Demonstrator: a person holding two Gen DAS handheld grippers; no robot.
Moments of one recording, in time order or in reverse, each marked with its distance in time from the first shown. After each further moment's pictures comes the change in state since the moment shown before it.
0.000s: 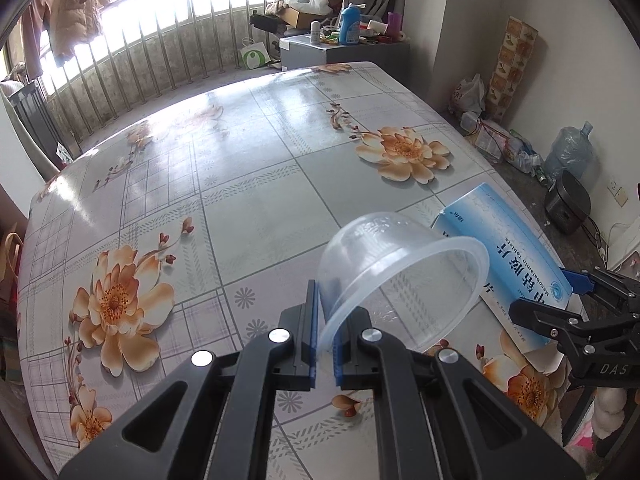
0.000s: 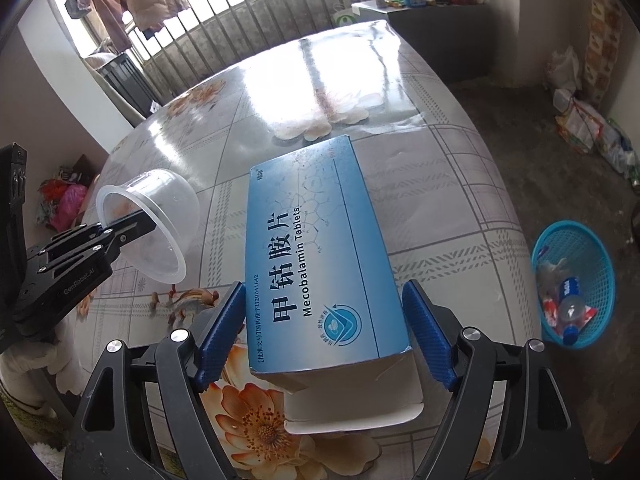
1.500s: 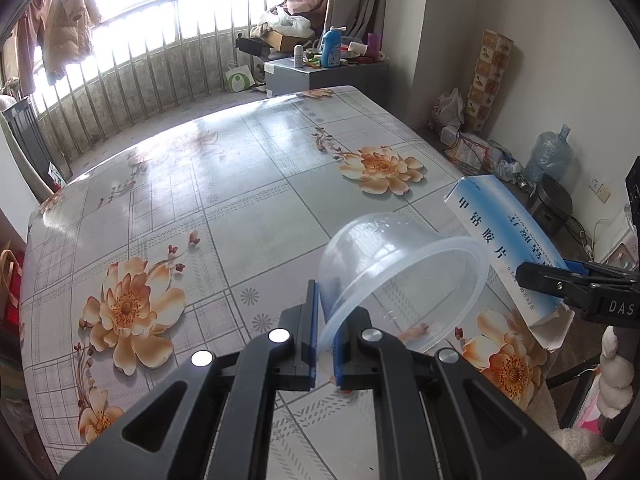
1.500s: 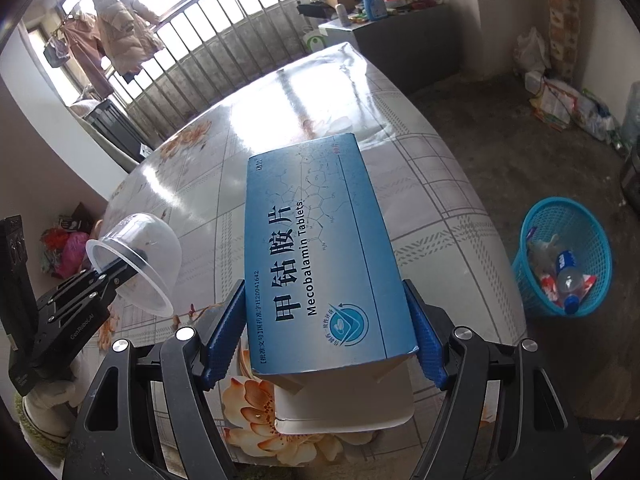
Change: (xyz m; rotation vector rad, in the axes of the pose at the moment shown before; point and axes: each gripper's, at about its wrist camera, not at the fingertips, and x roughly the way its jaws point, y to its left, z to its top) left arm -0.041 0.007 -0.013 0.044 -0.086 -0.058; right arm -0.028 -0.010 -0.006 0.156 -0.090 0.011
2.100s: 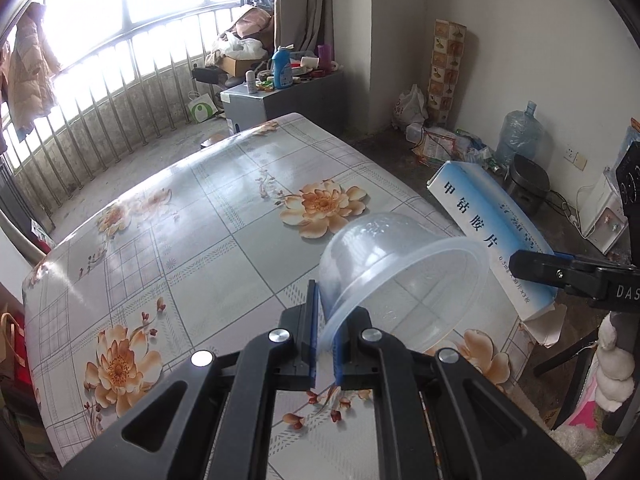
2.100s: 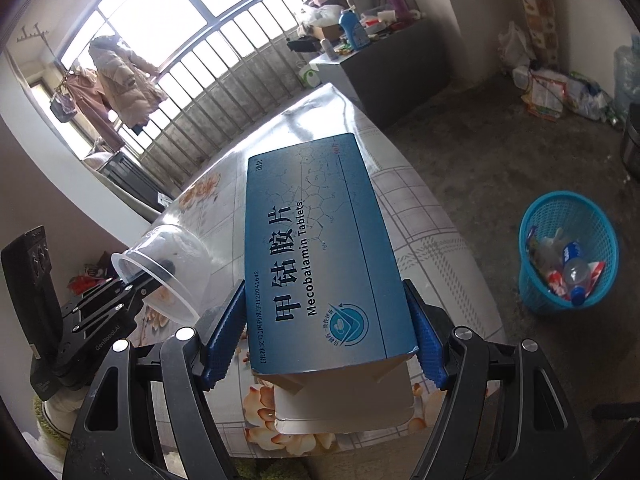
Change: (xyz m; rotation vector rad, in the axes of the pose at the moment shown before) left arm -0.009 -0.058 0.039 0.174 -0.041 -0.049; right arm -0.031 -0.034 0.005 0.119 -0.112 0.090
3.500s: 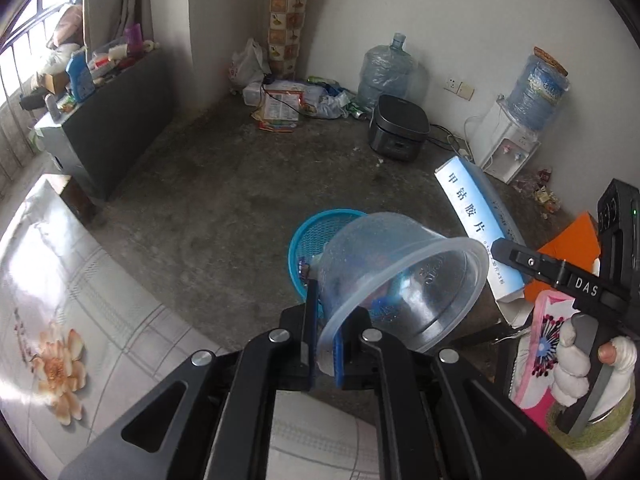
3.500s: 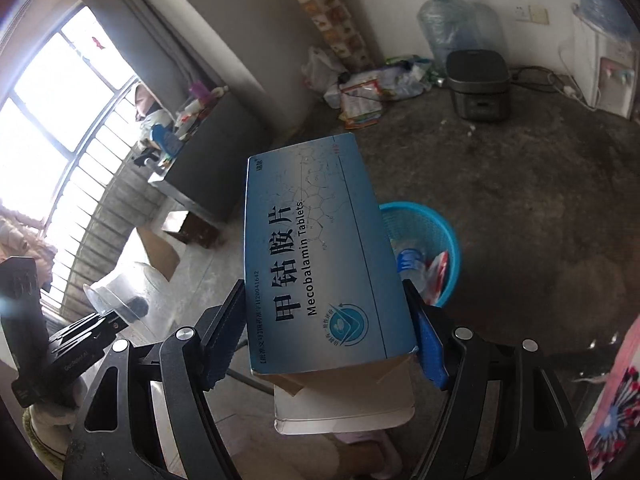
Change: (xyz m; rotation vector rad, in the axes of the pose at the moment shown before) left arm 0.154 -0.225 0.131 0.262 0.205 -0.455; right arm -0.094 -0.216 0.005 0.474 -0.228 -0.351
